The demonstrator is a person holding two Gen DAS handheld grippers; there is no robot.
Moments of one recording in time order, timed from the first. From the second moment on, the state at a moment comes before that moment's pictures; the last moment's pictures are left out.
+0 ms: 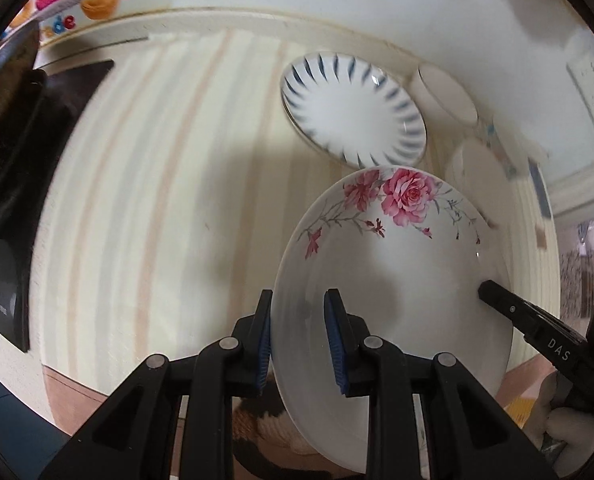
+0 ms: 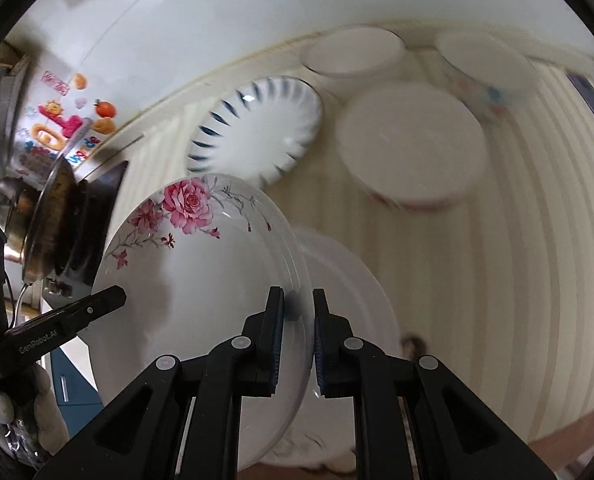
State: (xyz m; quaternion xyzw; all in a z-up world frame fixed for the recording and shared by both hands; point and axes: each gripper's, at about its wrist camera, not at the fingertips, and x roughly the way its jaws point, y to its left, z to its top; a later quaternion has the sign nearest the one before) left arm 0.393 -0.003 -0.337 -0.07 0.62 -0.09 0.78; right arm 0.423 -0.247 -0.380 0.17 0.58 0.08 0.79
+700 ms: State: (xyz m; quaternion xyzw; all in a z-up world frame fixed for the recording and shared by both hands) left arm 0.379 -0.026 -0.395 -0.05 0.66 -0.05 0.75; right arm 0.398 -0.264 -0.426 0.15 0.59 0.10 0.78
